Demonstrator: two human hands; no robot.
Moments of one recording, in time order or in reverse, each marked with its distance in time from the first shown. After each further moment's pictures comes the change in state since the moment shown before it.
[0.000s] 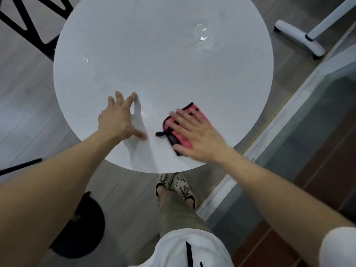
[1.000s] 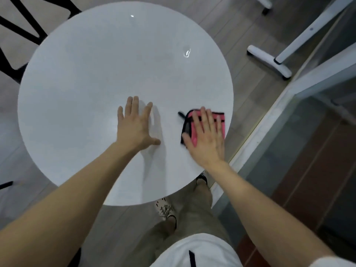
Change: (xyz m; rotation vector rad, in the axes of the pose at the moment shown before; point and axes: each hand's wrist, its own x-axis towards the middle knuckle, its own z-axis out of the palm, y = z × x) left_hand 0.026 0.147 -0.030 0.007 0.097 0.146; right_hand -0.028 0.103 -0.019 -0.022 0.131 0.634
